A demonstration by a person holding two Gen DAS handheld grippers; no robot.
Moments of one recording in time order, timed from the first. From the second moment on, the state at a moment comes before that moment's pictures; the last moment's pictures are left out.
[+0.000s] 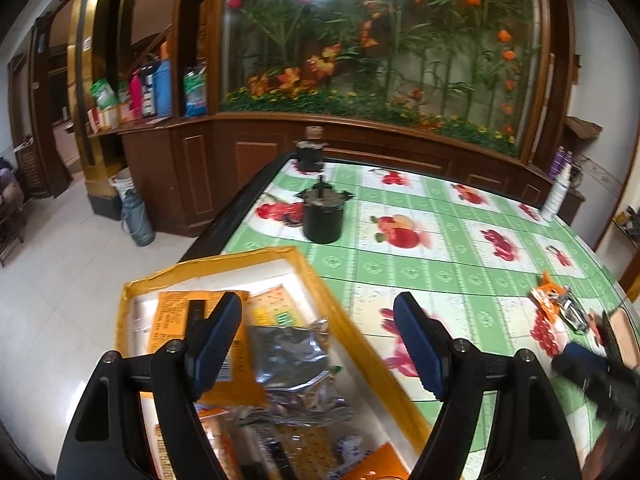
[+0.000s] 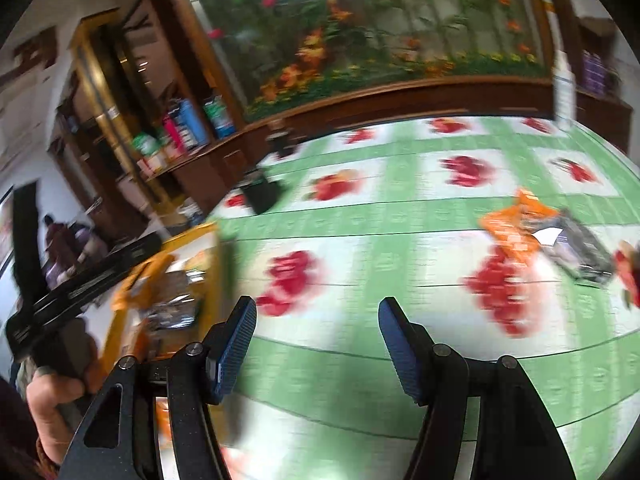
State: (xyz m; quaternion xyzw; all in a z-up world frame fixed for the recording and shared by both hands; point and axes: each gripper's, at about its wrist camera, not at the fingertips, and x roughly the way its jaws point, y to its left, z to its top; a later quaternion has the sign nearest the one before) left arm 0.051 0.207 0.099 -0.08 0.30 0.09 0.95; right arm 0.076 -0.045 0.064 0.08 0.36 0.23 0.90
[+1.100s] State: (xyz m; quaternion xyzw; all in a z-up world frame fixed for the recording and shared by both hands) left arm 0.052 0.128 0.093 -0.03 0.32 -0.04 0.94; right arm 0.166 -0.161 0.016 -0.02 0.44 0.04 0.89
